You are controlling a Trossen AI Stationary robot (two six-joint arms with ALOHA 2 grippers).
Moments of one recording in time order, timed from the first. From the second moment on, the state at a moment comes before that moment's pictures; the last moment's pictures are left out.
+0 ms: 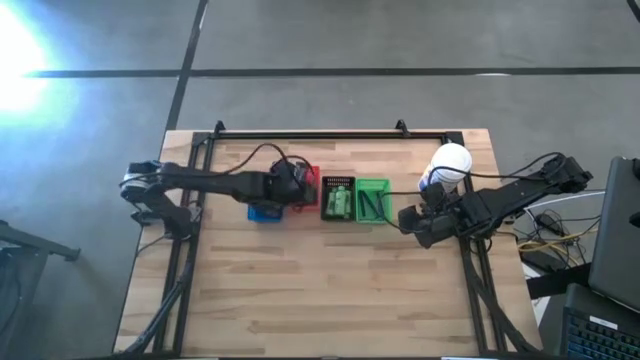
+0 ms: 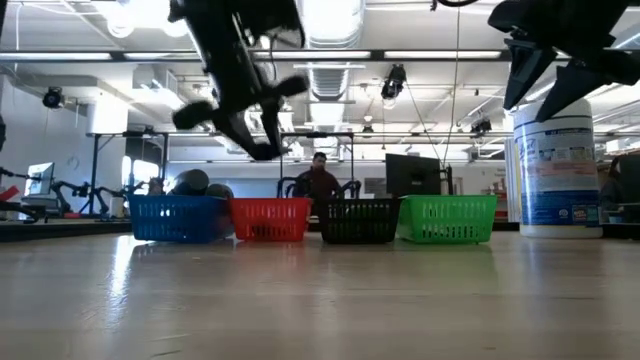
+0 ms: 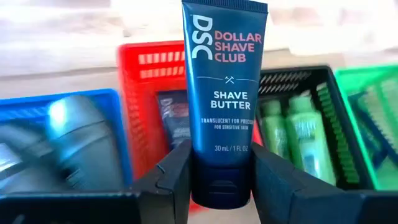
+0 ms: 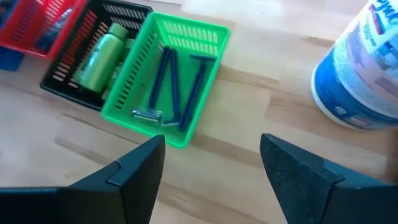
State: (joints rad) left arm 0.05 1.58 1.19 -0.69 -0.53 -1.27; right arm 0.37 1.11 0.92 -1.17 0.61 1.61
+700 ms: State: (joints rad) left arm 0.17 1.63 1.09 -0.53 -0.34 -1.18; right arm 0.37 1.12 0.92 -1.13 0.60 1.58
